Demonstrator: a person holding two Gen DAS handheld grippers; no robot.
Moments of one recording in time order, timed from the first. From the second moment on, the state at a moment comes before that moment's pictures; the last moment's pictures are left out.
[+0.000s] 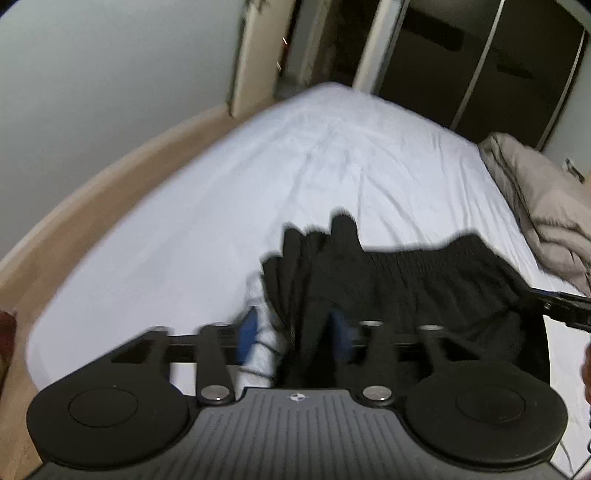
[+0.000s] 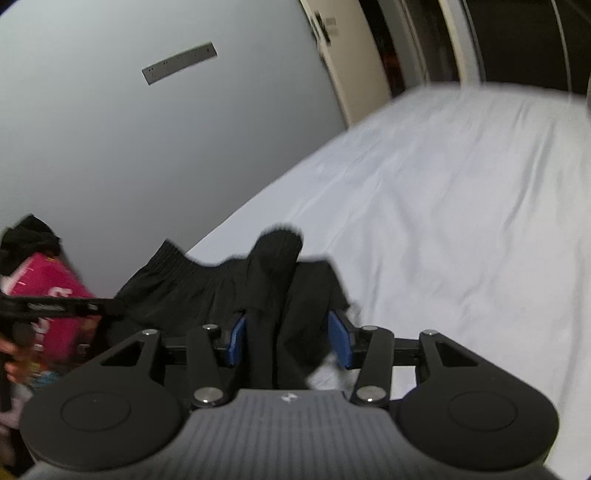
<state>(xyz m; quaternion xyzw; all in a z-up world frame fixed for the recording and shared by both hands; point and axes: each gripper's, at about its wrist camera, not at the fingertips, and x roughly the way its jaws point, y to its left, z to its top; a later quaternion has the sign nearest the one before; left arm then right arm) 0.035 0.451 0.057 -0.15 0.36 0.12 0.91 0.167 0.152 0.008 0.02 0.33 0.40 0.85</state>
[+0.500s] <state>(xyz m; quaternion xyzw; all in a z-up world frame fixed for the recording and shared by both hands) 0.074 0.410 0.043 -0.12 0.32 0.09 0.94 0.131 0.187 0.031 -0.04 0.21 0.46 0.86</state>
